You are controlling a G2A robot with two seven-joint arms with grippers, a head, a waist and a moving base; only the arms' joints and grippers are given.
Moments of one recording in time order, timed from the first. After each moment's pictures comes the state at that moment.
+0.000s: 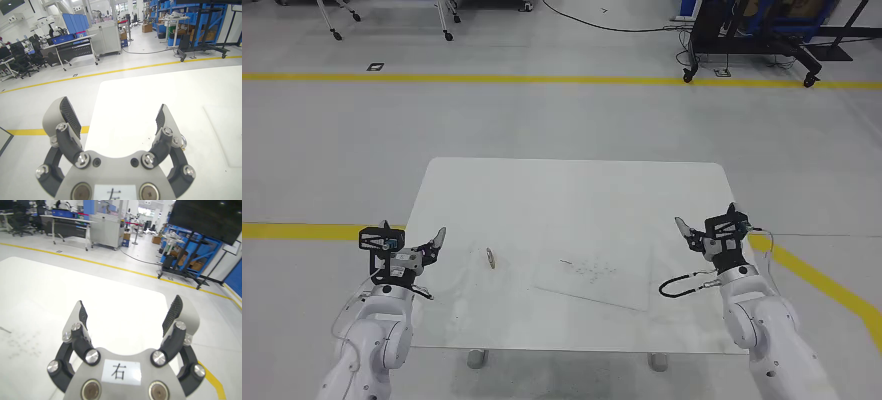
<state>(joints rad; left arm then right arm) 1.73 -1.15 -1.60 -1.80 1.33 0.00 0.00 -1.70 -1.15 1.53 -1.80 -1.36 -0.10 0.02</state>
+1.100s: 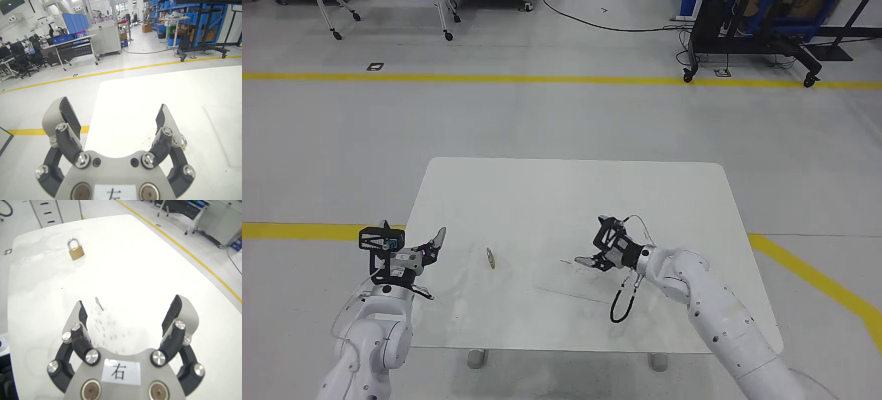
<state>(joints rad) 1.73 -1.15 -1.60 -1.80 1.33 0.00 0.00 -1.21 -1.21 1.07 -1.32 -1.36 -0.67 0.07</state>
